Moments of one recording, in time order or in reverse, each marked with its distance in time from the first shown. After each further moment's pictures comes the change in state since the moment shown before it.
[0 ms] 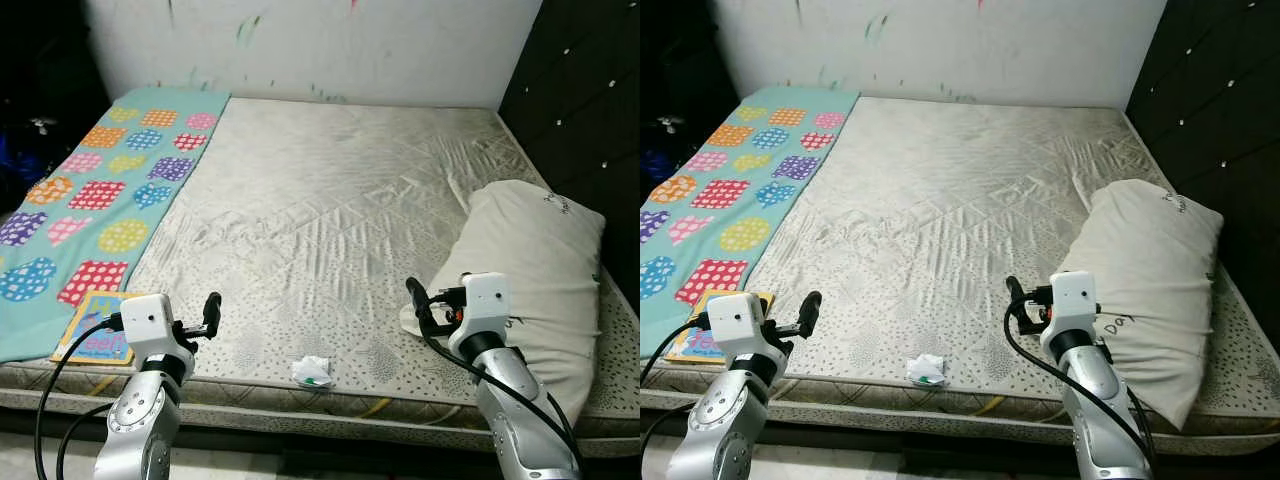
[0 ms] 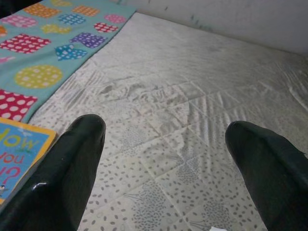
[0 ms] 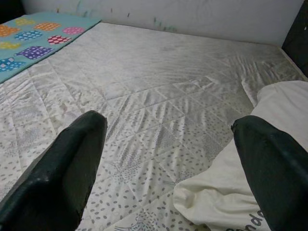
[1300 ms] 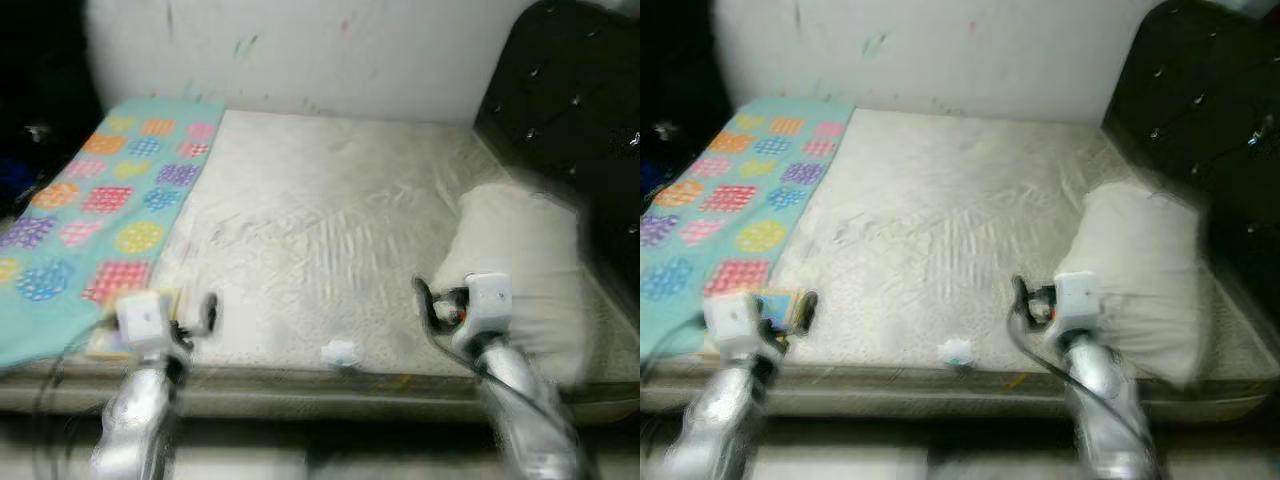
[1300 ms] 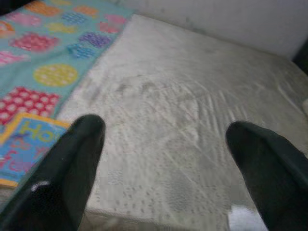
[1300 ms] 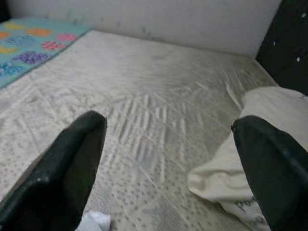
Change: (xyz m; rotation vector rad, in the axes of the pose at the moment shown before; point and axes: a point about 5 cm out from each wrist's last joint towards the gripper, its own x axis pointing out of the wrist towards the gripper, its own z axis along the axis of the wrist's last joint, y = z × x) left arm 0.001 -0.006 -0.008 -0.030 0.032 -0.012; right arm 0.004 -0.009 0.006 -0.035 -0.012 -0.031
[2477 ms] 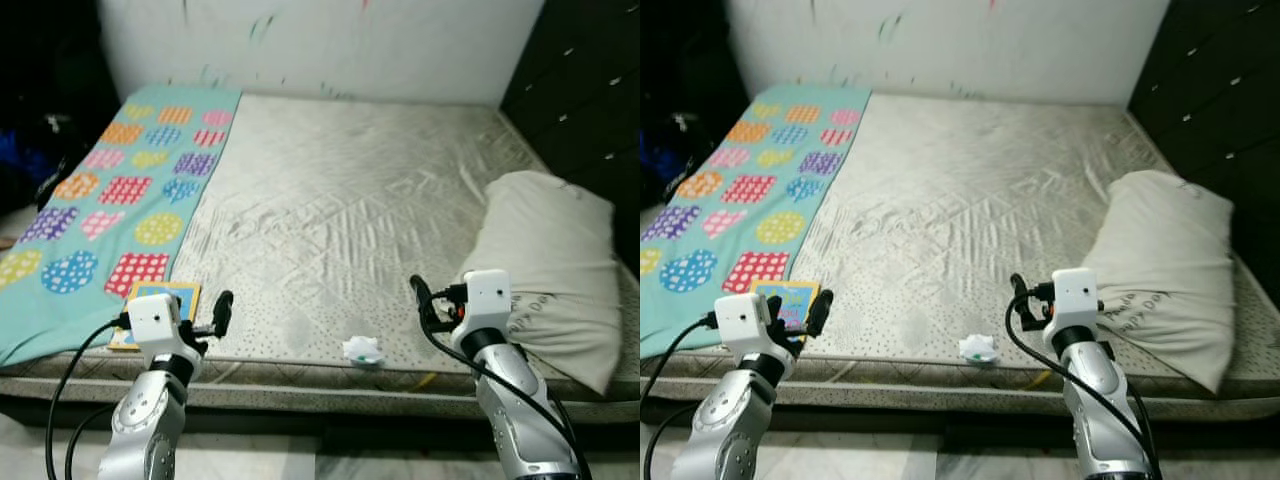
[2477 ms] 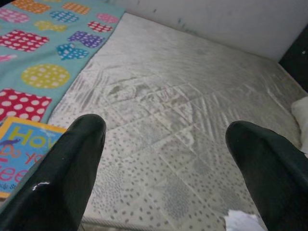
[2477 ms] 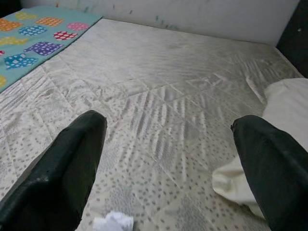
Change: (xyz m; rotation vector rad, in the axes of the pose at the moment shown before) left arm -0.002 -0.003 0.005 -0.025 -0.040 -0.072; right arm 0.000 0.006 -0.005 0.012 0.017 0.009
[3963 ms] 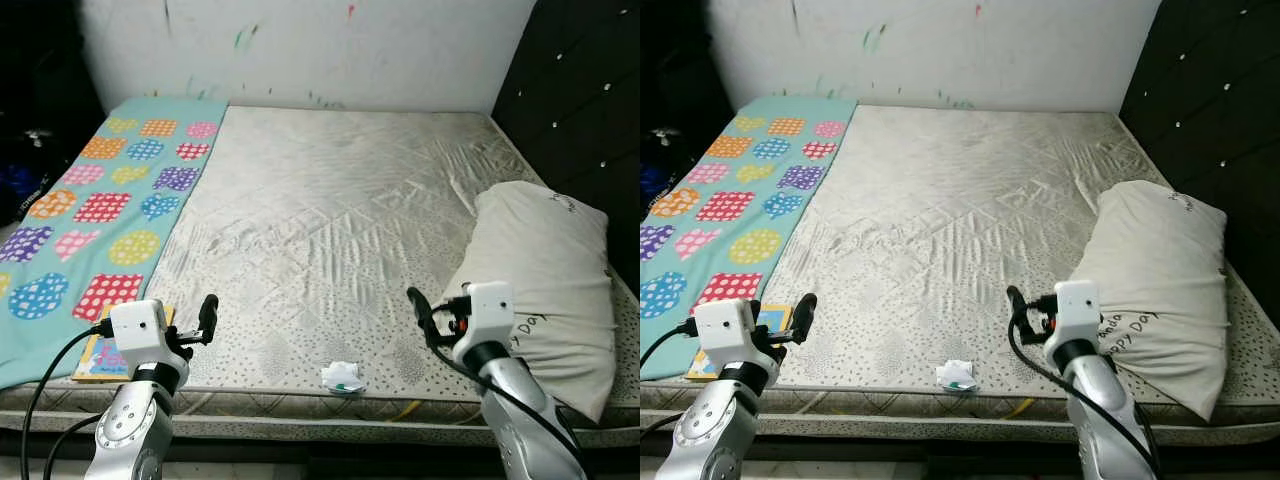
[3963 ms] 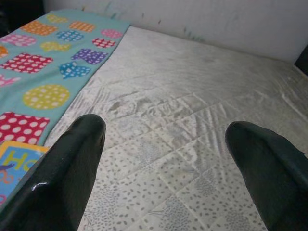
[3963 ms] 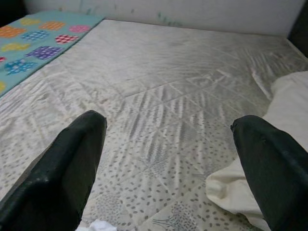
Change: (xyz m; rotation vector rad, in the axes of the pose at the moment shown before) left arm -0.017 0.006 0.010 0.066 -0.019 0.062; right arm -0.017 0.001 -0.008 0.042 0.037 0.067
